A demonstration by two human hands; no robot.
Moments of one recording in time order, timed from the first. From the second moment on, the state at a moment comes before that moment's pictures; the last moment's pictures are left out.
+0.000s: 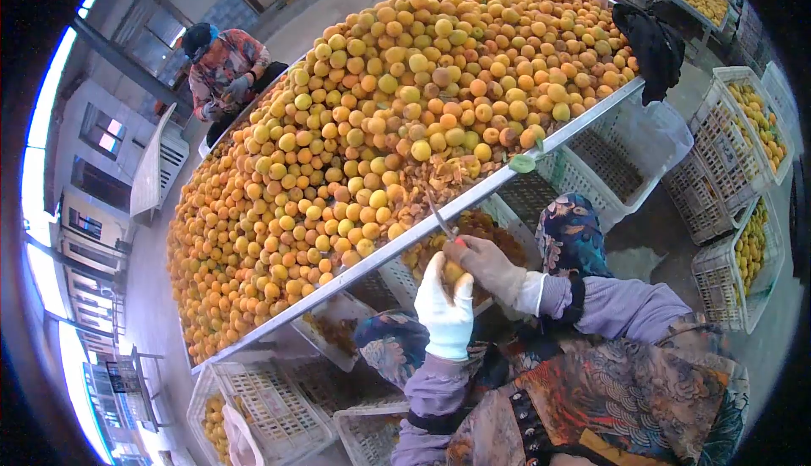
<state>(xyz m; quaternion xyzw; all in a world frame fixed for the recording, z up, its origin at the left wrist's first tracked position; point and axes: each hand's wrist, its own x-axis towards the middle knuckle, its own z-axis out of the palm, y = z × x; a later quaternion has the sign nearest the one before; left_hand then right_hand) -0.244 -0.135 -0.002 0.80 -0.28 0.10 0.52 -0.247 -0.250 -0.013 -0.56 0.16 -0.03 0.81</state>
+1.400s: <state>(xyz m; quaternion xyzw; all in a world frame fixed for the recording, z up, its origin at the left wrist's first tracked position) -0.237 -0.157 -0.035 0.73 -0.05 0.03 0.68 -0.227 -0.237 -0.018 -0.66 0.24 -0.07 0.71</state>
